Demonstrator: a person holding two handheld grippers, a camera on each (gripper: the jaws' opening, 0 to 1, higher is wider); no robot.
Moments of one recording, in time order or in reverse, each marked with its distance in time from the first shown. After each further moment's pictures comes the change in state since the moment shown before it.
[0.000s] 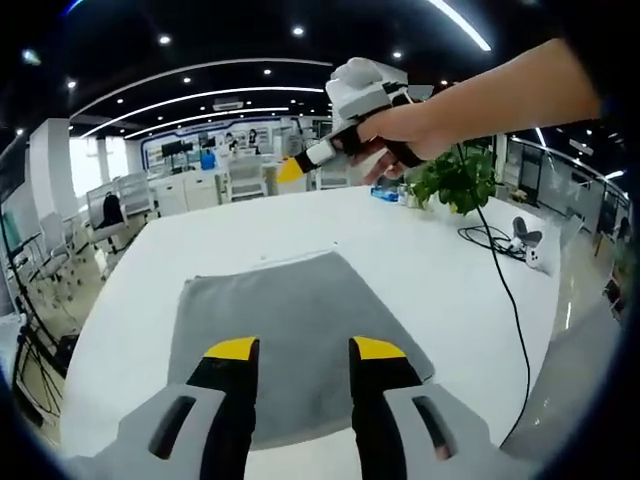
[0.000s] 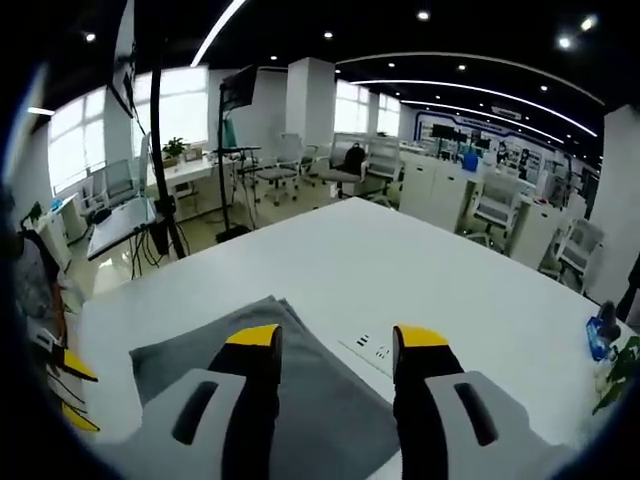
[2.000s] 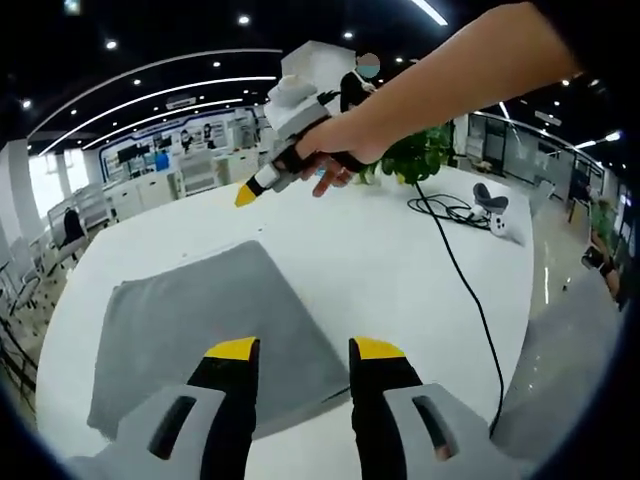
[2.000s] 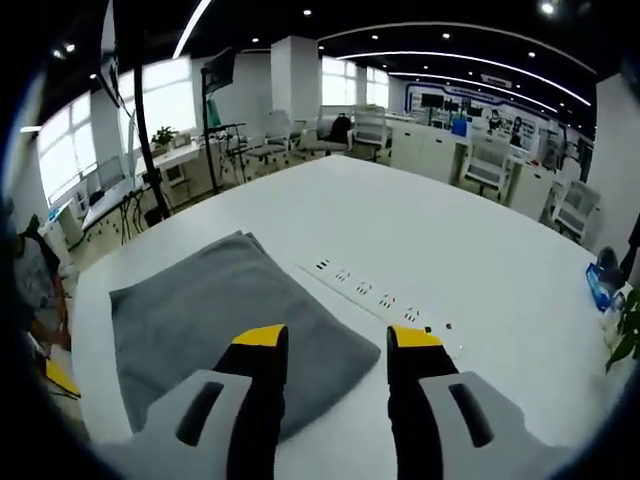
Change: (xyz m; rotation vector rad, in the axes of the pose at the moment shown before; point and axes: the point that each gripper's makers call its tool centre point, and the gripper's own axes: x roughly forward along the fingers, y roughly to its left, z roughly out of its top) left arm 0.041 -0.113 -0.015 0.094 0.058 -0.133; right arm -0.013 -0.071 -0.111 0.073 0.110 0.002
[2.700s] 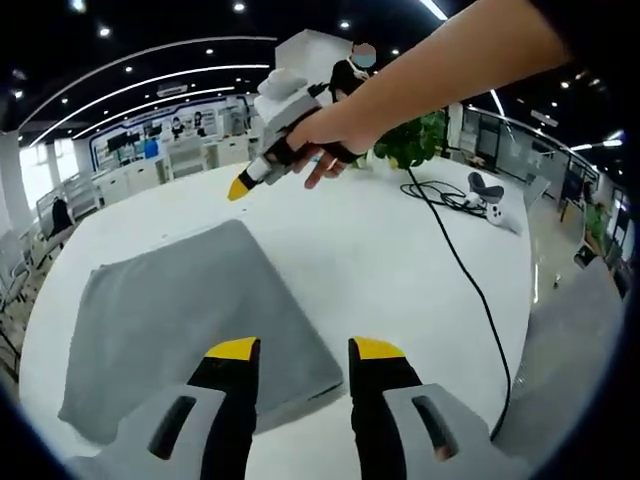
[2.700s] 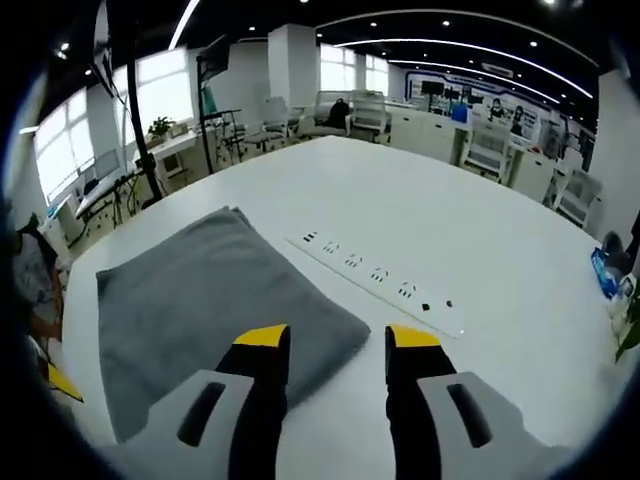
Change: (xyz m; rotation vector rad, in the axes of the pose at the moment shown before) left arm 0.031 -0.012 -0.028 -0.020 0.053 -0.051; right arm 0.023 -0.016 -0.042 0.012 0.052 0.002
